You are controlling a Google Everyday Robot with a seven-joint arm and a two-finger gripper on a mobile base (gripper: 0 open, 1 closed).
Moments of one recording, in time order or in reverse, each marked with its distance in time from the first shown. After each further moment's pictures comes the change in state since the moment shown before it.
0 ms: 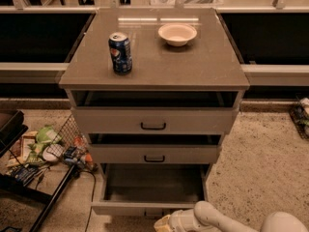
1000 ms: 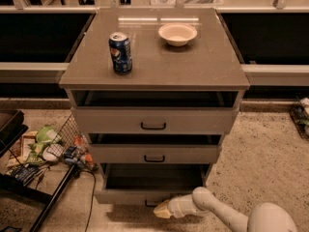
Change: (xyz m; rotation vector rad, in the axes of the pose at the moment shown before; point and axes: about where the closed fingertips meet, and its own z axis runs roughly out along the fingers) arm -0.041 -0.059 -0.003 0.056 -0.018 -0.084
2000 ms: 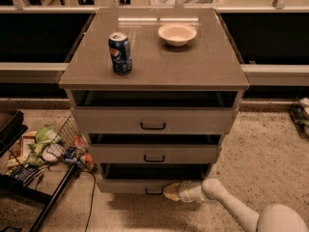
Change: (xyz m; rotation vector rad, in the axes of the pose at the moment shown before) arm -0.042 -0.066 -0.053 0.157 -0.058 -0.083
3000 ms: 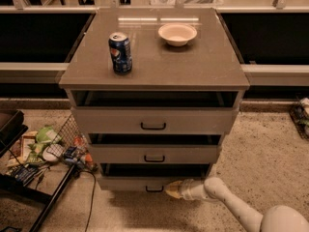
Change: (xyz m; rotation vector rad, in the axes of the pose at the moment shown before) arm -0.009 -0.014 -0.014 0.042 -0.017 -0.017
